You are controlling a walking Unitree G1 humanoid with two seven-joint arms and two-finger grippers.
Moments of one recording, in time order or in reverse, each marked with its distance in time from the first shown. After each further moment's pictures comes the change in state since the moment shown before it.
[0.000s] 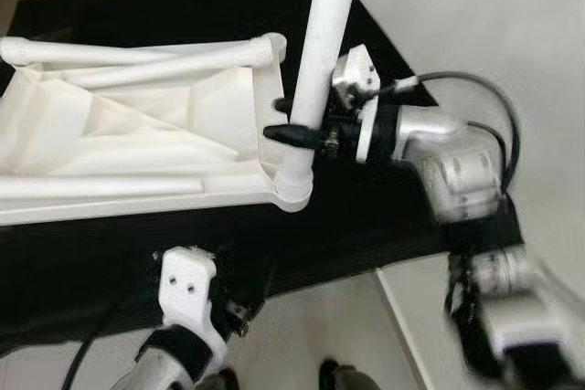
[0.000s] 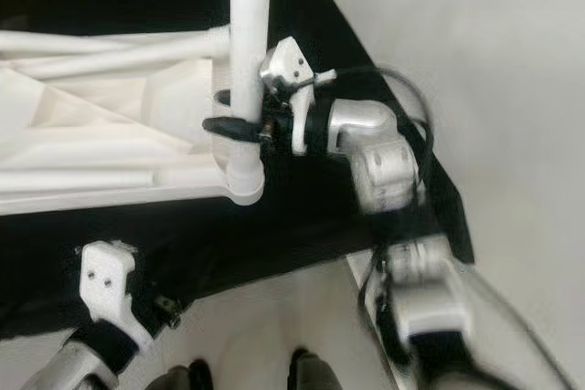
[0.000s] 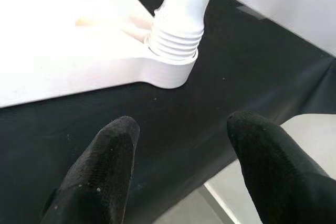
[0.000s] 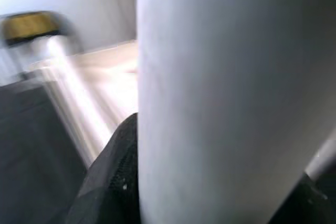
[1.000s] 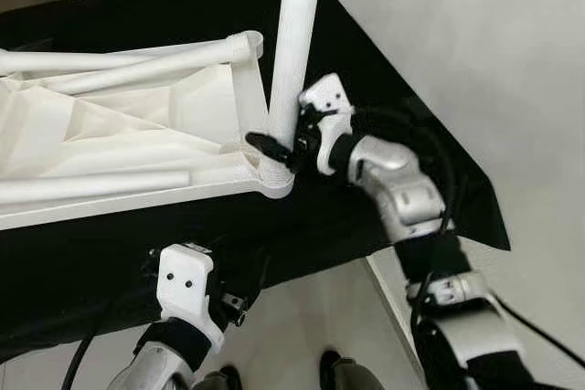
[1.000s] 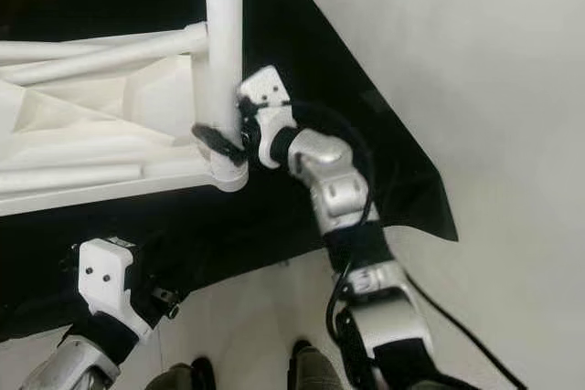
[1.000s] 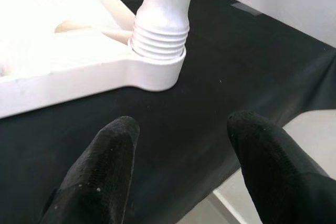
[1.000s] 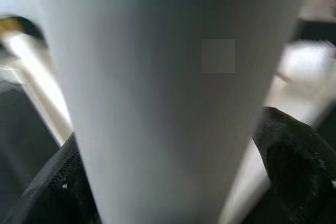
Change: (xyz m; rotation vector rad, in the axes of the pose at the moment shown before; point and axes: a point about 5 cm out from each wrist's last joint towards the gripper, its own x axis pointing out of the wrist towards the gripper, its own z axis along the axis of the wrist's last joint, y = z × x) left arm 0.009 0.002 0.001 0.028 -0.064 0.023; right arm 0.039 -0.006 0.005 -0.026 -0.069 0.167
